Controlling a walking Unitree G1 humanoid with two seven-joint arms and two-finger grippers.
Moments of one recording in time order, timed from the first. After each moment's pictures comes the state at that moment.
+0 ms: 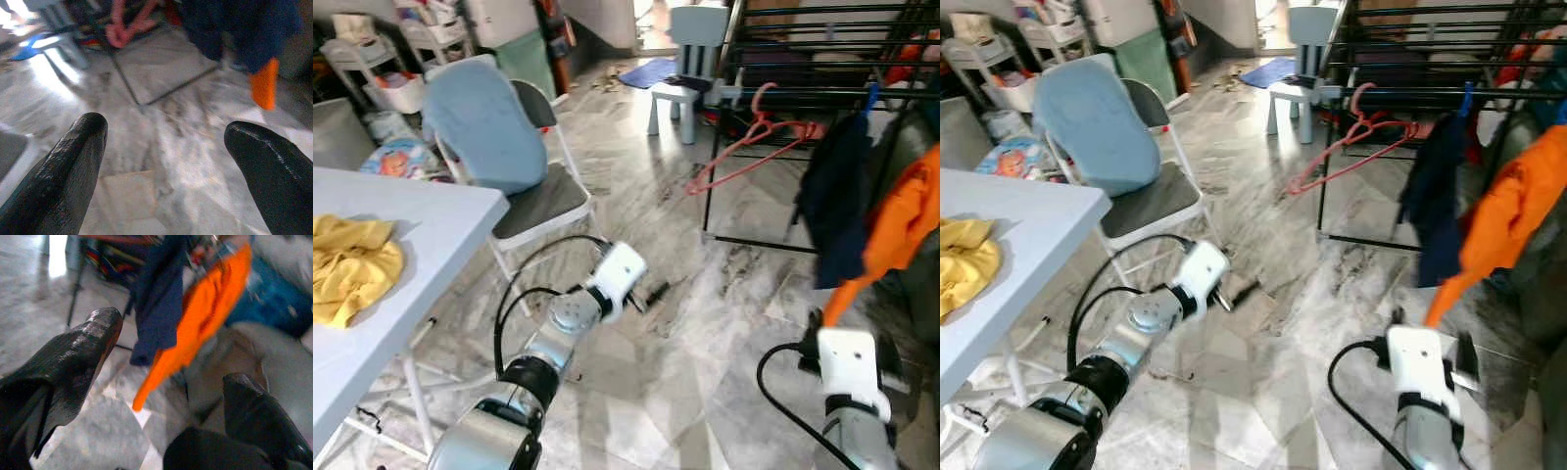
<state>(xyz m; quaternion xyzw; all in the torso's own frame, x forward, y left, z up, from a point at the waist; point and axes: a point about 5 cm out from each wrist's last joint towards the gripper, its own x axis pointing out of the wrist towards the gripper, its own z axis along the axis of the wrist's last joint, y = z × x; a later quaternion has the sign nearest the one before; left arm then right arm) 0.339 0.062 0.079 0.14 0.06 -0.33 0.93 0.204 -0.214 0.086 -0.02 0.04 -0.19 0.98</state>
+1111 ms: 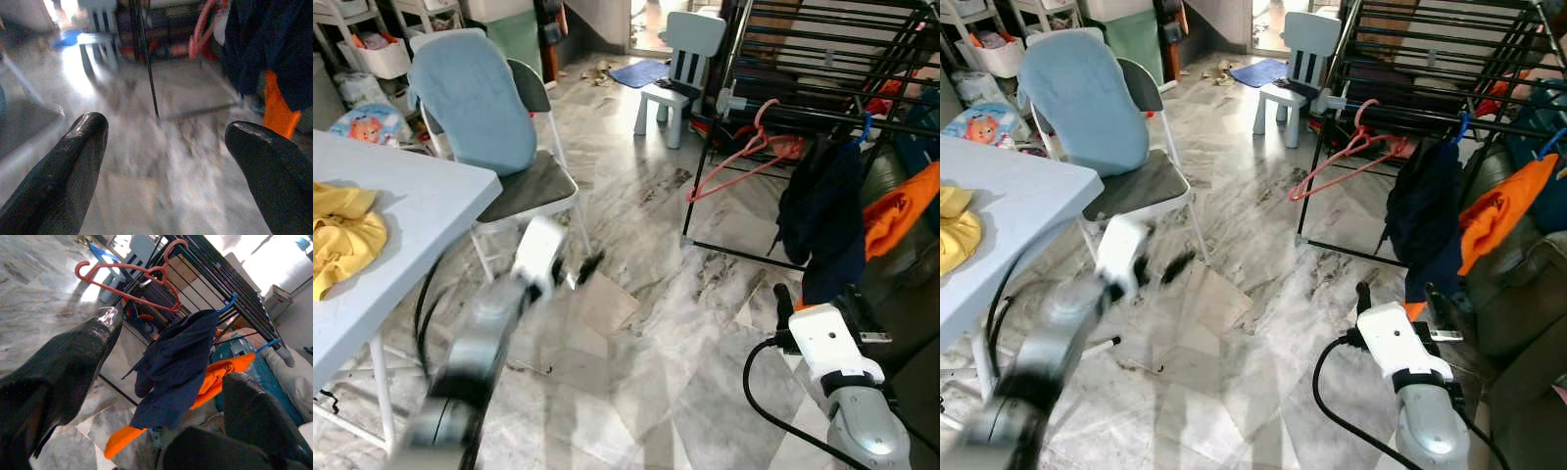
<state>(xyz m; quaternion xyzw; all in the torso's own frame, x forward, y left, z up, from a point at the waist) 0.321 0.151 0.087 0.07 0.08 -0.27 0.96 0.217 -0.210 0.106 -0.11 0.01 -0.07 0.99</state>
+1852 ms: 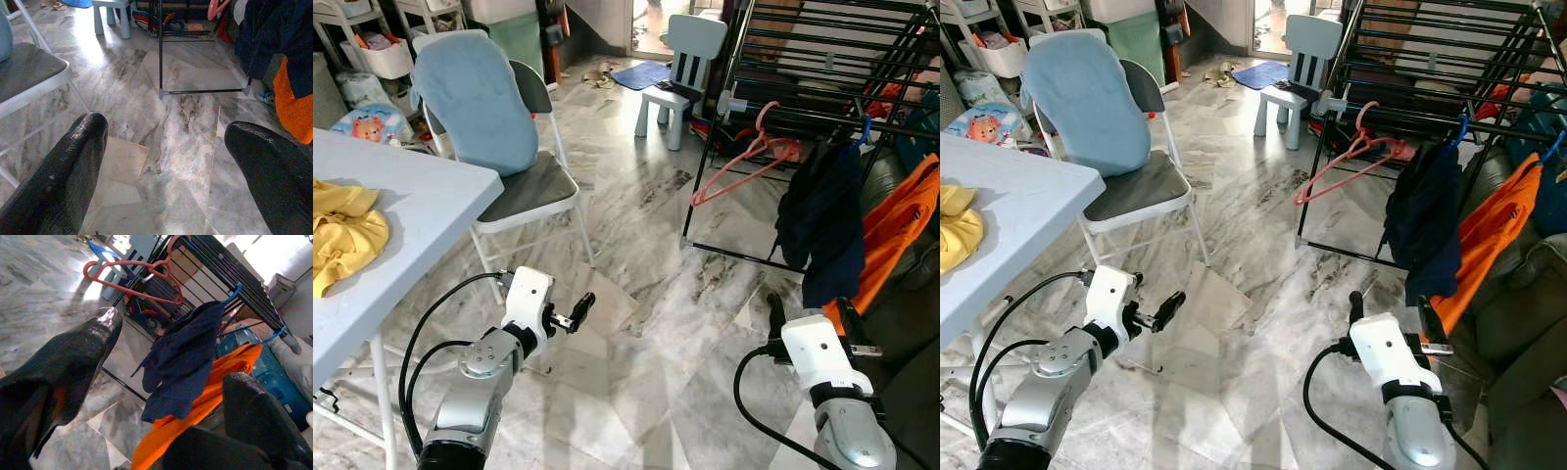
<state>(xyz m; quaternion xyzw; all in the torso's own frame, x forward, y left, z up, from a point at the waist) 0.284 0.149 0.069 0.03 0.13 -0.22 0.97 0.209 -0.199 0.096 -0.08 0.02 -0.08 0.99</state>
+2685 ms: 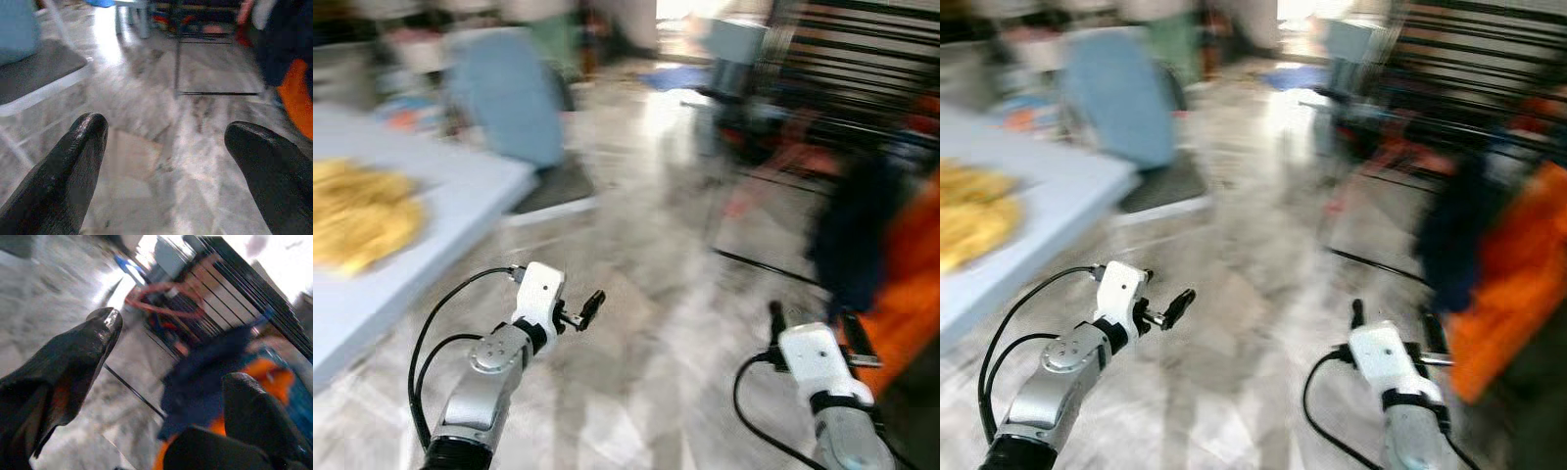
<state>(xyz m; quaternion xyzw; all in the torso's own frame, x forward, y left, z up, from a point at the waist) 0.285 0.139 0.074 0.04 0.13 -0.23 0.96 0.205 -0.193 0.091 -0.09 0.03 -0.08 0.99</state>
